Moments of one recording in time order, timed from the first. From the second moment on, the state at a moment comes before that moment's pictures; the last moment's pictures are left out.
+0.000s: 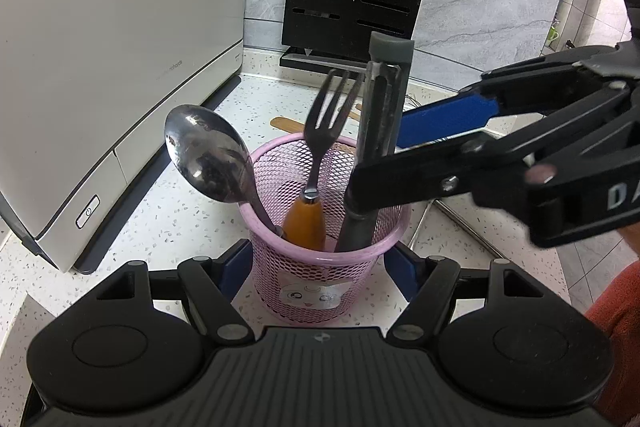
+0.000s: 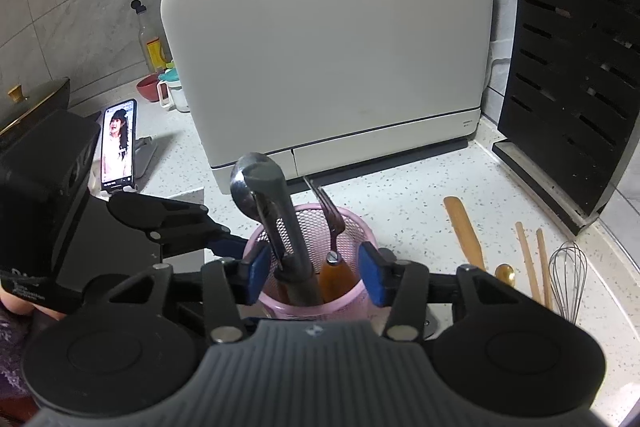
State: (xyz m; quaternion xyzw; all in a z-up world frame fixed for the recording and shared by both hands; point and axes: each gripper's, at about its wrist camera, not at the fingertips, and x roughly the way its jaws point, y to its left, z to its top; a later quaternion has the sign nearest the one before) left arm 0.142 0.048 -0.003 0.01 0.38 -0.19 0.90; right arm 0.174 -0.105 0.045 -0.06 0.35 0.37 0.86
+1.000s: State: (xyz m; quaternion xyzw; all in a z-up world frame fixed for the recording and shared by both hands) left arm 0.143 0.050 -0.003 0.01 0.38 -0.19 0.90; right arm 0.231 -0.178 0.005 0.00 0.44 0.21 0.87
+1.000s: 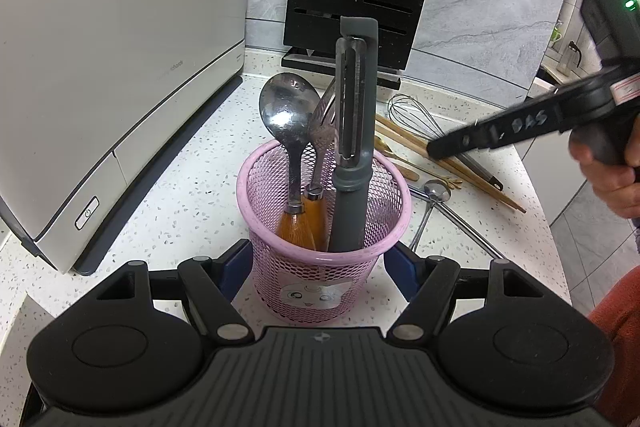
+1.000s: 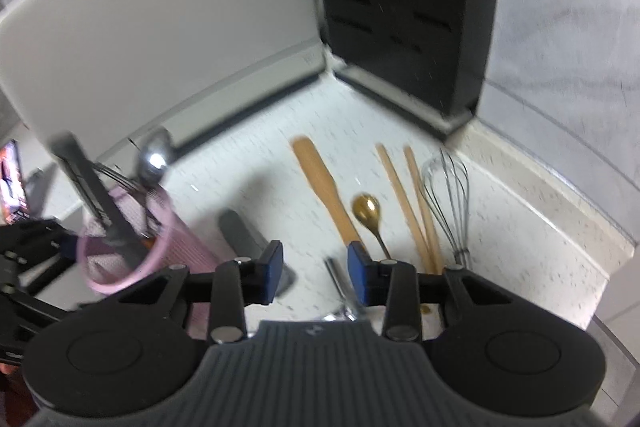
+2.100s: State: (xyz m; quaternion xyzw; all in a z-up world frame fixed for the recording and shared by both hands) left arm 0.143 0.049 -0.004 0.02 0.39 -0.19 0.90; right arm 0.256 -0.167 -0.044 0.04 0.51 0.11 0.85
